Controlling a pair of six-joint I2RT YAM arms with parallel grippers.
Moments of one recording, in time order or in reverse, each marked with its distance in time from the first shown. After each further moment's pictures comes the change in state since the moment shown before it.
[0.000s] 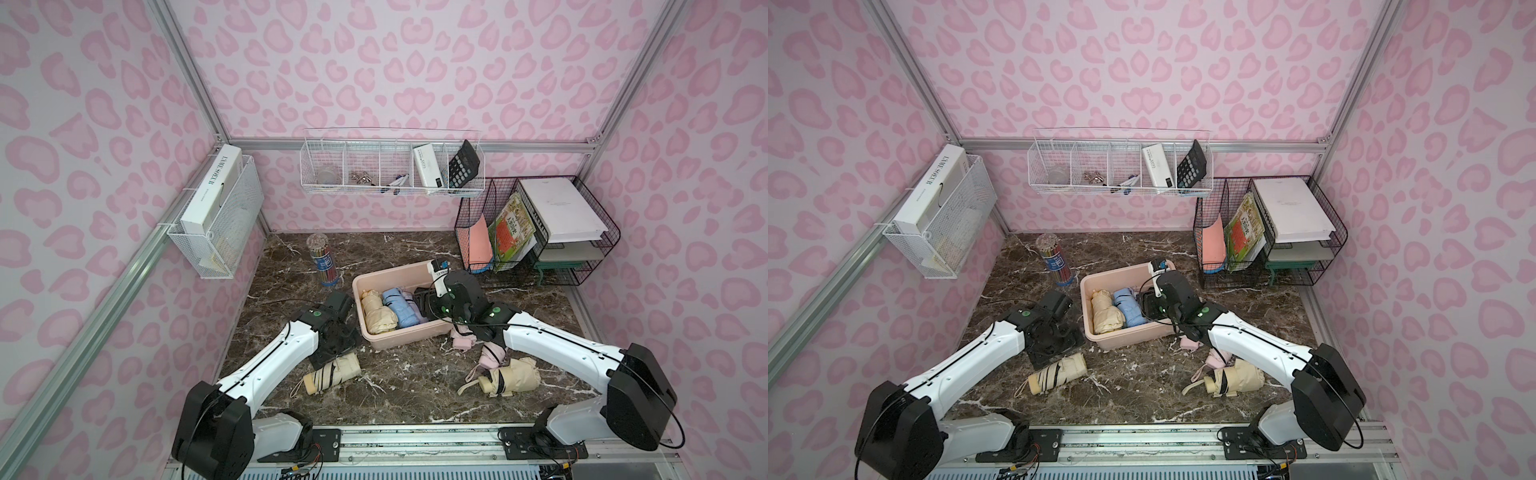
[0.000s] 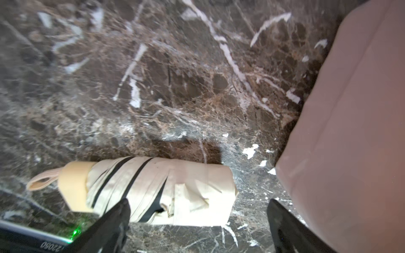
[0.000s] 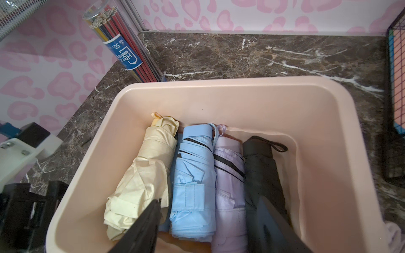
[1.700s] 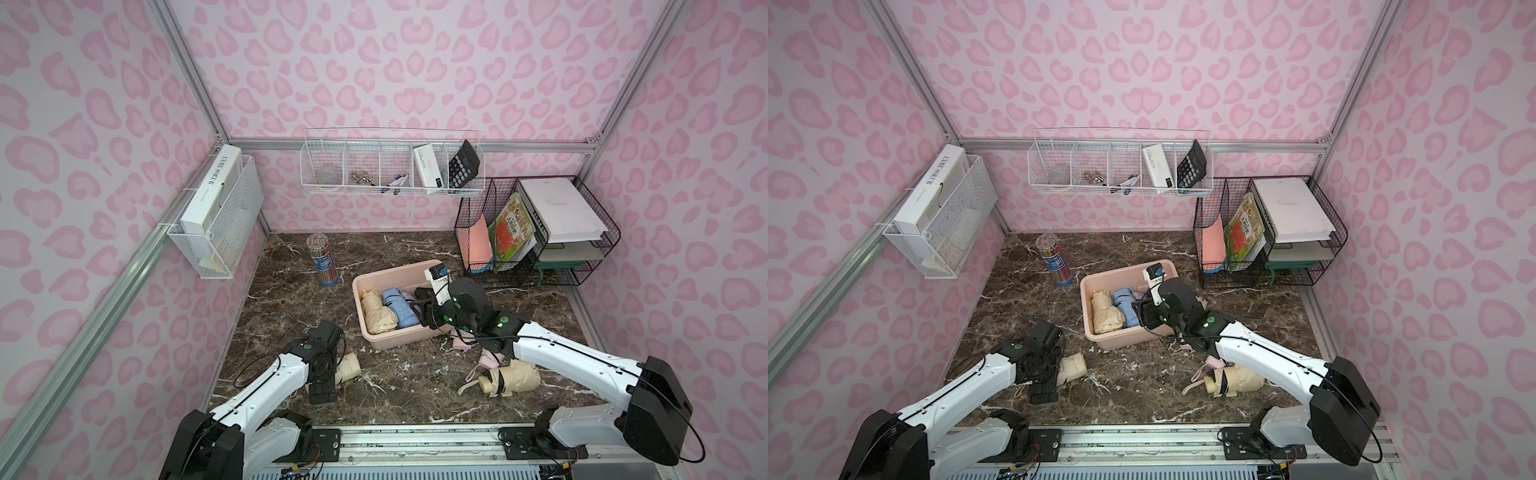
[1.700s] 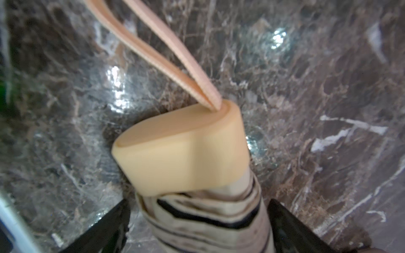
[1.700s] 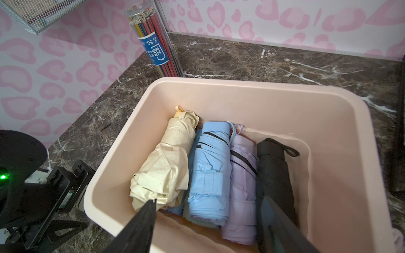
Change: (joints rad) left arm 0.052 -0.123 -0.367 0.184 0.041 -1.062; right arm 0.056 -0.089 -0.051 0.006 -0.003 -0.047
